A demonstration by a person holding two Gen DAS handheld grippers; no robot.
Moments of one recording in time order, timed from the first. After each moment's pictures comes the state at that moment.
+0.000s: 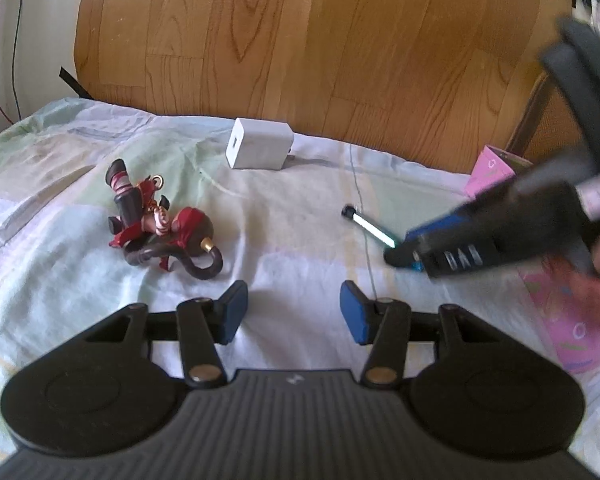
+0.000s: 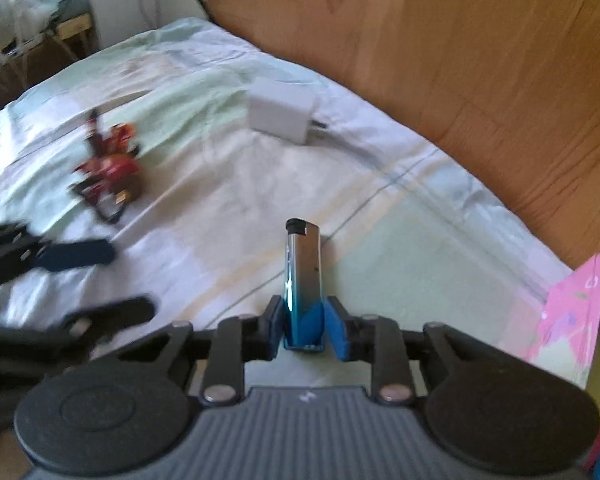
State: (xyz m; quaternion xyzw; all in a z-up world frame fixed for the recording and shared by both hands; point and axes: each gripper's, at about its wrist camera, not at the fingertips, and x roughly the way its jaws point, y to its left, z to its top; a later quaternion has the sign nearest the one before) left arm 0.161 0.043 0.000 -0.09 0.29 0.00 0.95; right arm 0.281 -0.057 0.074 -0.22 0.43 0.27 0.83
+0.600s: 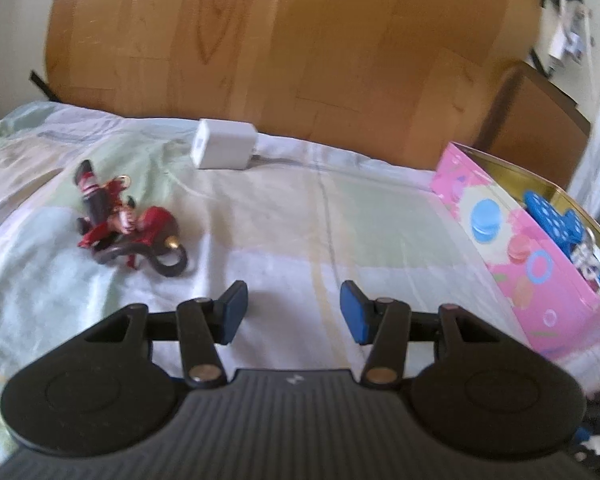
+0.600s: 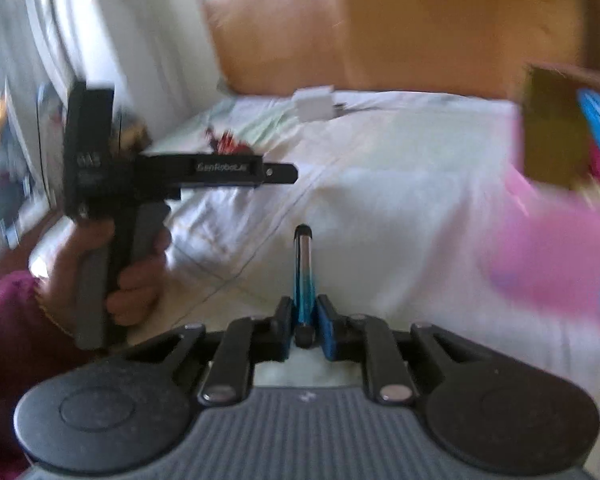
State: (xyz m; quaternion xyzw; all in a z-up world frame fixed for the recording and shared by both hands) left arm 0.156 0.037 -0.001 -0.09 0.28 -0.05 0.95; right arm 0.101 -0.168 0.053 0.06 0.37 0.30 0.88
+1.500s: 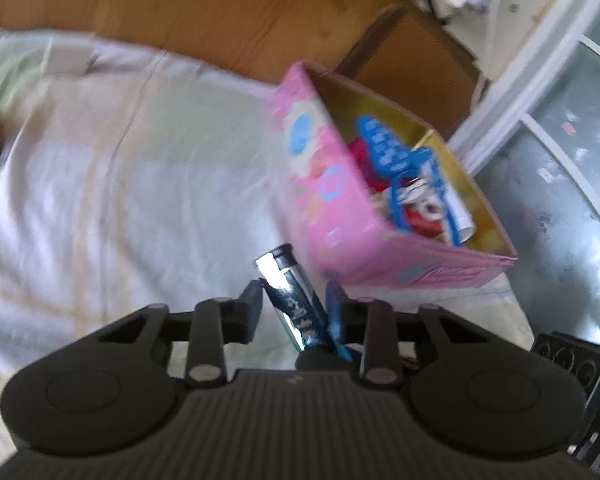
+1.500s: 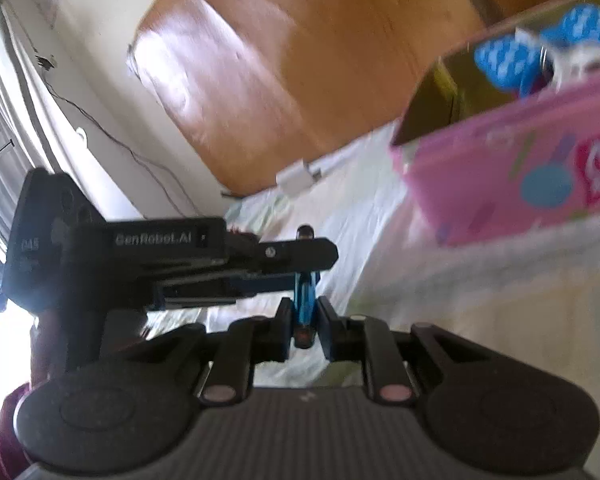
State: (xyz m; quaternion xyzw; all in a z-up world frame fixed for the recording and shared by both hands) left arm 0.123 -0.059 0.027 -0.16 0.38 -0.20 0.89; right arm 0.085 -0.229 0.035 0.25 0.28 0.30 0.88
